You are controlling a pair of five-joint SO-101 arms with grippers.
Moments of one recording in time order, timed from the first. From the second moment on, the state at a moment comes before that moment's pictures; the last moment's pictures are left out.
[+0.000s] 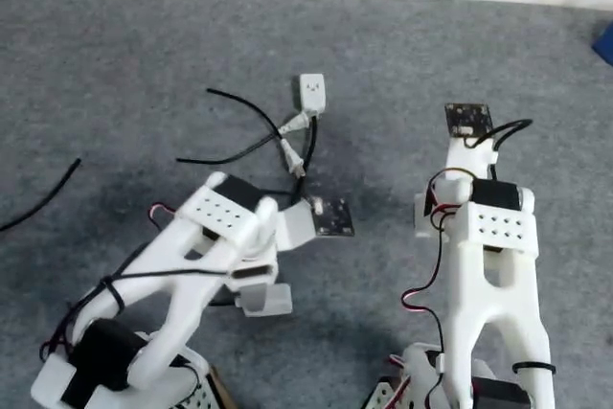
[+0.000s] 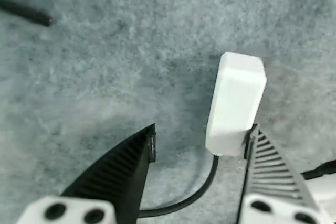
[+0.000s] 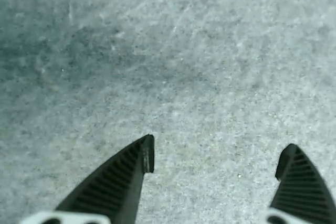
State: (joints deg) left arm 21.1 -13.8 41.8 72.4 -49.2; right arm 3.1 -27.6 41.0 66.2 9.0
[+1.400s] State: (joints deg) left arm 4.1 8.1 9.5 80.8 -39.9; right arm 0.9 -28.6 47.0 62.4 8.1
